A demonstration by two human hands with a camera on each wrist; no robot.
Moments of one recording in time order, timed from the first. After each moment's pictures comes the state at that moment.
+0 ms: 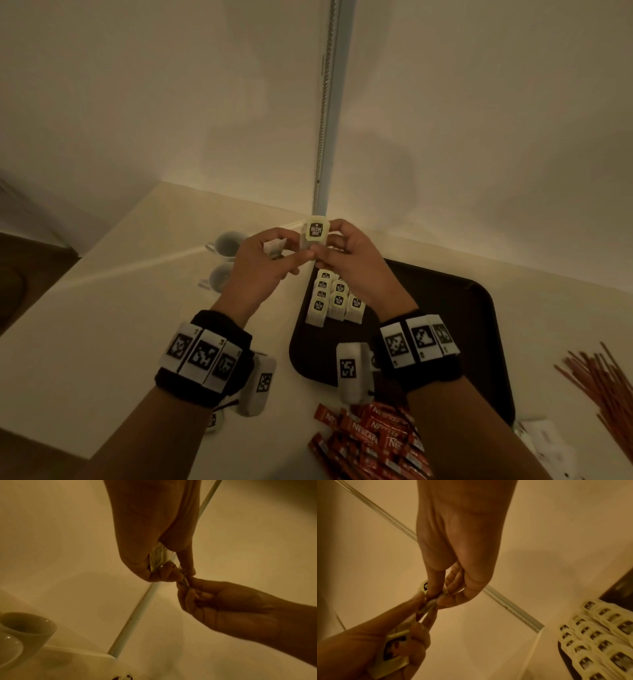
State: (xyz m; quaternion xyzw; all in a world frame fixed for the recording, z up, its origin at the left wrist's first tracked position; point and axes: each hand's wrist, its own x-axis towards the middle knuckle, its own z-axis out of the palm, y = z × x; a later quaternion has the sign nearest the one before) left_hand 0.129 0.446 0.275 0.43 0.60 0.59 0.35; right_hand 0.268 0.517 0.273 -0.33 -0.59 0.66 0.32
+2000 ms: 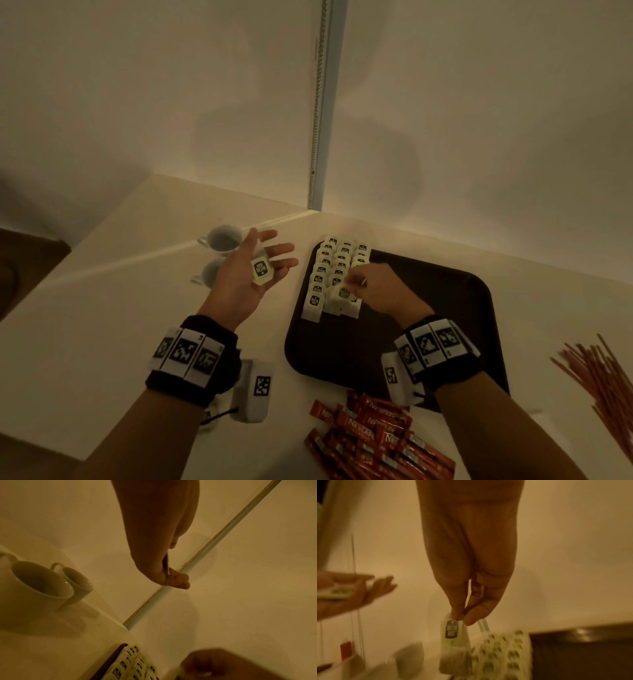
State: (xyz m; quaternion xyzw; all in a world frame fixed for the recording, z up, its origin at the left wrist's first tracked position) left_hand 0.117 0.451 0.249 0.14 0.46 0.66 0.58; right_hand 0.322 0.546 0.217 -0.47 -0.82 0.32 0.03
